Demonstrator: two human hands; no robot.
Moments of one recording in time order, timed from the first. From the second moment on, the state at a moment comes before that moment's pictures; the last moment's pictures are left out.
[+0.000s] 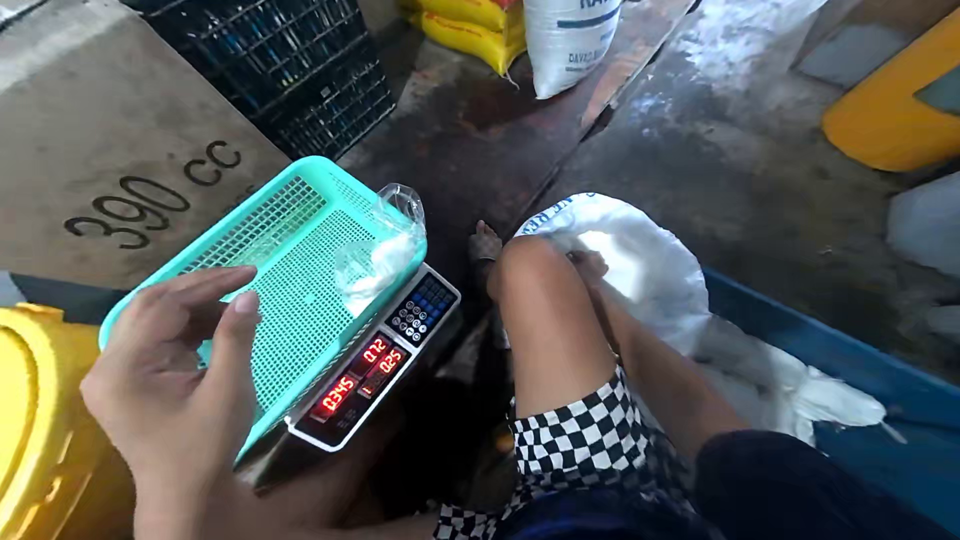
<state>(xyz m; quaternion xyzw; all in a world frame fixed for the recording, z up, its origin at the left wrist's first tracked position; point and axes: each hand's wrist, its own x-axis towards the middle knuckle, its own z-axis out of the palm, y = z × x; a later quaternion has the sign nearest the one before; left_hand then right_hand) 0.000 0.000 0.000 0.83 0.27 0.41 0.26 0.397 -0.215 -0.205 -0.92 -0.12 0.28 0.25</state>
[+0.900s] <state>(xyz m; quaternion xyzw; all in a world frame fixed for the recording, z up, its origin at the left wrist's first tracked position) 0.018 -0.004 -0.005 0.85 0.36 0.32 0.23 0.412 -0.338 -0.181 -0.90 -0.21 0.09 0.37</state>
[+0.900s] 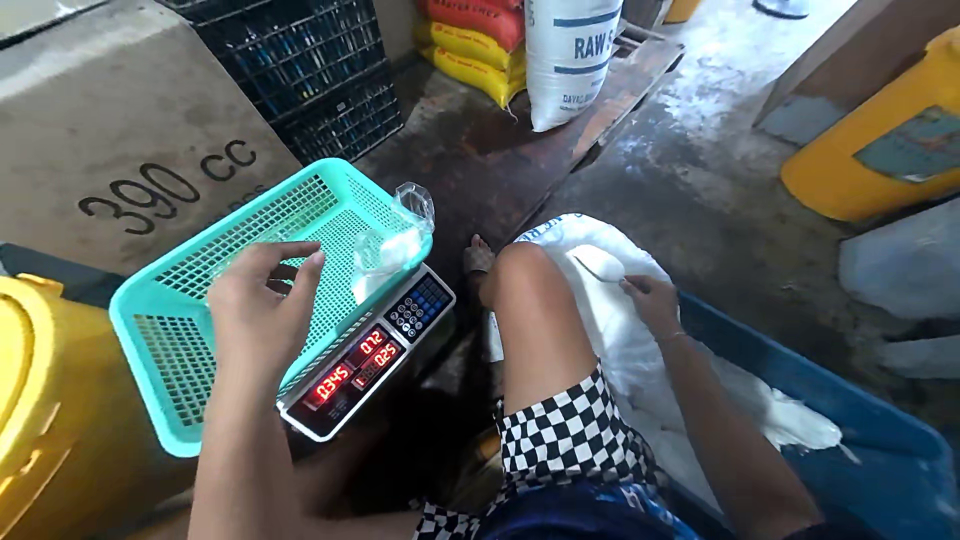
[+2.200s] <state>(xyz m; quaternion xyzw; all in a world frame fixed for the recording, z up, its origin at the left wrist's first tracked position) 0.070 0.011 0.006 0.85 0.41 0.11 0.30 0.273 -0.095 0.041 -0.72 -0.66 0.12 0.18</state>
